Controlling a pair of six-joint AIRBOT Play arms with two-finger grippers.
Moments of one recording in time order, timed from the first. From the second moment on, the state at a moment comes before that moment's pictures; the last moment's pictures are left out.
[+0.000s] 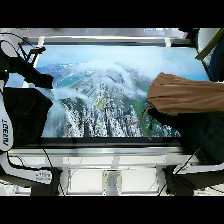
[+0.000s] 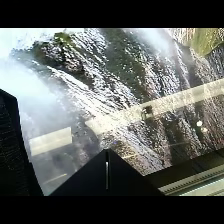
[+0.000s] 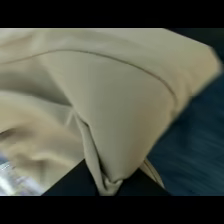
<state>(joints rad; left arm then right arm) 0.11 -1.58 1.77 1.32 -1.62 -1.21 -0.73 -1.55 1.98 -1.40 1.83 1.64</state>
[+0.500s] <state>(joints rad) 0.11 -1.58 1.77 1.32 -1.61 -1.23 -0.77 -1.53 1.63 -1.65 1.83 1.65</state>
